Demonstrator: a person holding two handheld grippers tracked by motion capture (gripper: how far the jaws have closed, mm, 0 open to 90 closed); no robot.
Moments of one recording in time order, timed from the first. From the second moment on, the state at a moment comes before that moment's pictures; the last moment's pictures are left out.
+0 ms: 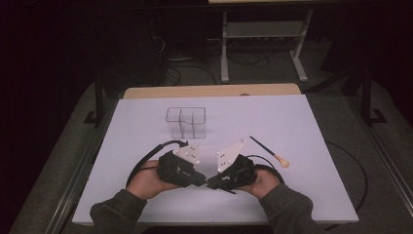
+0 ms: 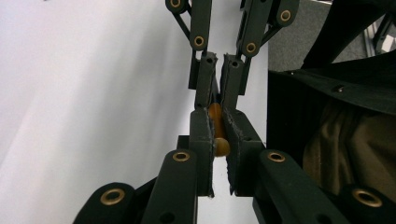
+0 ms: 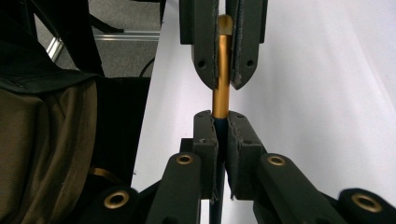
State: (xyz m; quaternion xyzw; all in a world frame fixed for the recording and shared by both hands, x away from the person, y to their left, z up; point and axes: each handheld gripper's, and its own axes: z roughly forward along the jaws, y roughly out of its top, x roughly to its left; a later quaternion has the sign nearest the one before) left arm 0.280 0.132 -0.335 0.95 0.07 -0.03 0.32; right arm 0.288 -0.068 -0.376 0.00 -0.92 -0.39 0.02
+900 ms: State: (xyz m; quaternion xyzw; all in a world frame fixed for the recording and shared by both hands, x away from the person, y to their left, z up) left arm 0.278 0.129 -0.323 0.95 0.07 -0.02 0.30; right arm 0.286 -0.055 -0.361 0.01 -0.94 -0.35 0.01
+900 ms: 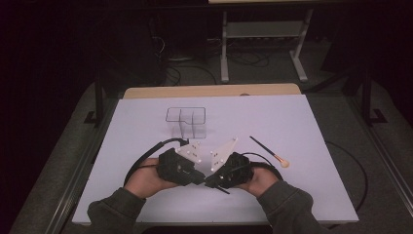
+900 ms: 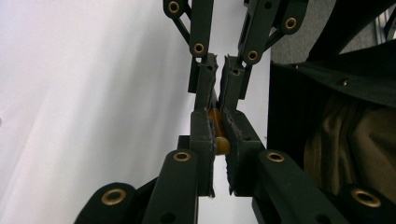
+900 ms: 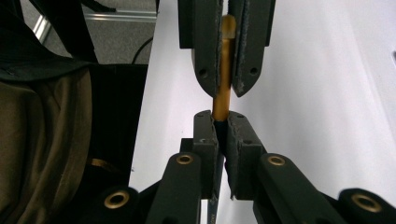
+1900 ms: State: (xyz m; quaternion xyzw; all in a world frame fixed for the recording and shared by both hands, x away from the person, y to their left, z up) left arm 0.279 0.196 -0.341 0.92 0.17 0.02 0.36; right arm 0.329 -0.072 -0.352 -0.08 -0.91 -0.41 0.04
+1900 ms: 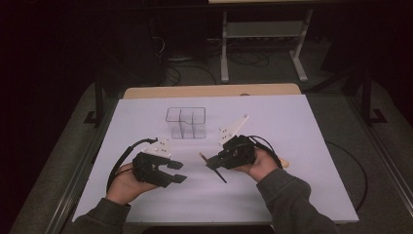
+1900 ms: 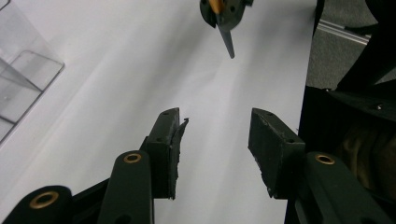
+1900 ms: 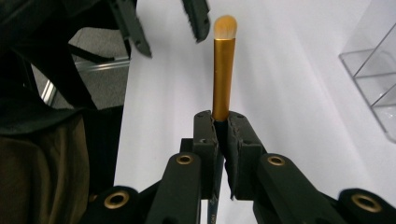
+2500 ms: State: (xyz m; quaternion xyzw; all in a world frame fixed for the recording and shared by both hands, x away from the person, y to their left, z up) left arm 0.273 0.222 -0.358 0.90 0.21 0.06 0.38; right arm 0.355 -0.057 -0.339 -0.10 -0.90 -0.43 0.05
